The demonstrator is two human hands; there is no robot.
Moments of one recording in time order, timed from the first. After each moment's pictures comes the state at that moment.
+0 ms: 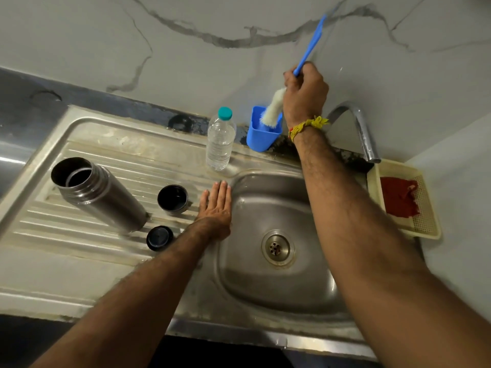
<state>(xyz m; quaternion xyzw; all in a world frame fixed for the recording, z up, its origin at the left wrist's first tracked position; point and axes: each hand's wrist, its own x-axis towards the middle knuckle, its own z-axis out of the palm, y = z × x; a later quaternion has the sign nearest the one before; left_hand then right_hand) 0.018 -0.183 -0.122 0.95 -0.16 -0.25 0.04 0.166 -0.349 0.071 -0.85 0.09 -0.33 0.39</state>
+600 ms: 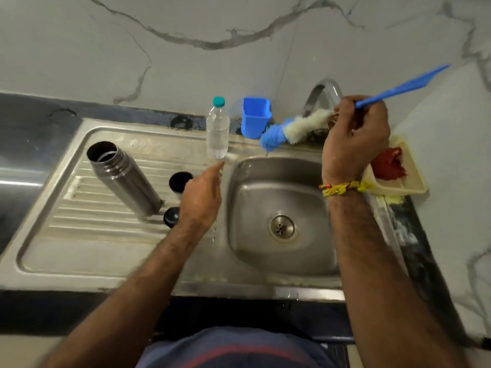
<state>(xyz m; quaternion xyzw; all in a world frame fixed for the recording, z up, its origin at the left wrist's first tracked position) -0.052 -0.138 -0.020 0.92 -0.07 0.05 0.39 -0.041 -0.365 0.094 -0.71 0.15 -0.54 0.42</state>
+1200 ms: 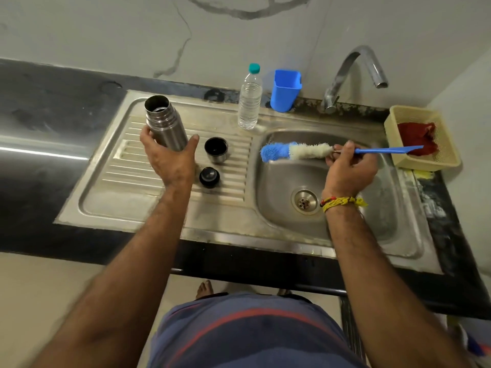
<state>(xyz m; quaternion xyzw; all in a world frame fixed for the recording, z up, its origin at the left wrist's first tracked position) -0.070 -0.040 -0.016 0.76 0.23 0.22 0.57 -0.122 -0.316 0.014 -0.63 0.32 -0.40 0.58</state>
